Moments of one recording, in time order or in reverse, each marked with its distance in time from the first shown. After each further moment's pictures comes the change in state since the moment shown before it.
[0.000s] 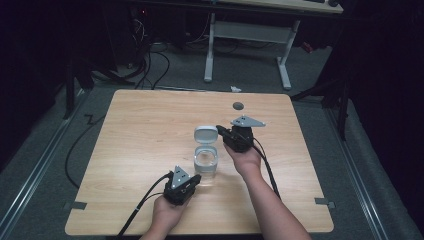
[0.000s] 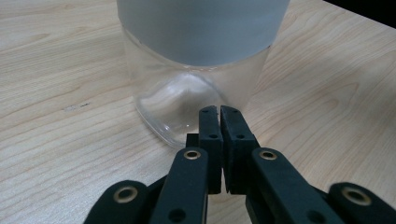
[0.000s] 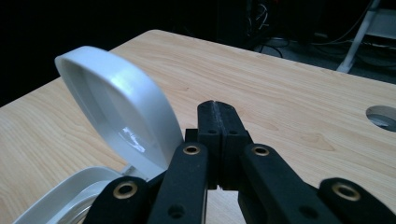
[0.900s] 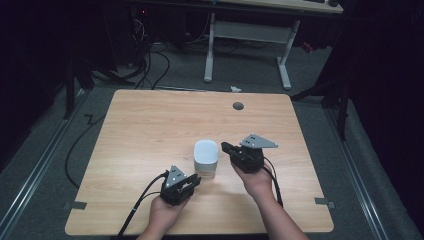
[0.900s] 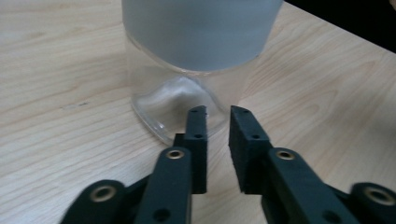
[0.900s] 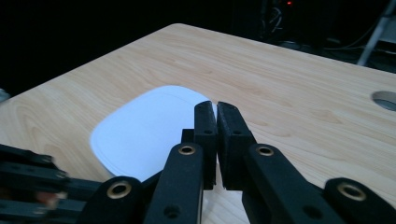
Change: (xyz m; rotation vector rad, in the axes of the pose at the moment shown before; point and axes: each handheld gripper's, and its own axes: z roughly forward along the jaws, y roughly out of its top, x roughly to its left) left arm 0.002 0.014 -0.016 0.018 -0.020 -0.016; right arm 0.018 -0.030 -0.056 -0.012 0.033 -0.043
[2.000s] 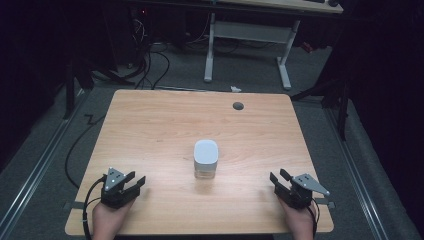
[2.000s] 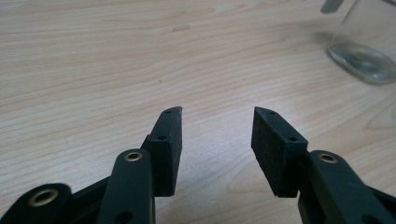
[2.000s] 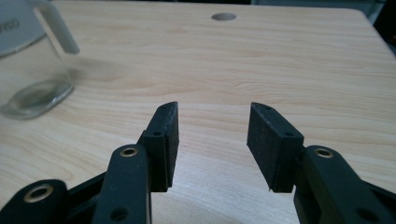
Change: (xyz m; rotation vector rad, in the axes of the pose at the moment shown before) left arm 0.107 0.043 -0.084 -0.097 0.292 0.041; right arm -0.056 -0.127 -0.096 -0.022 -0.346 0.125
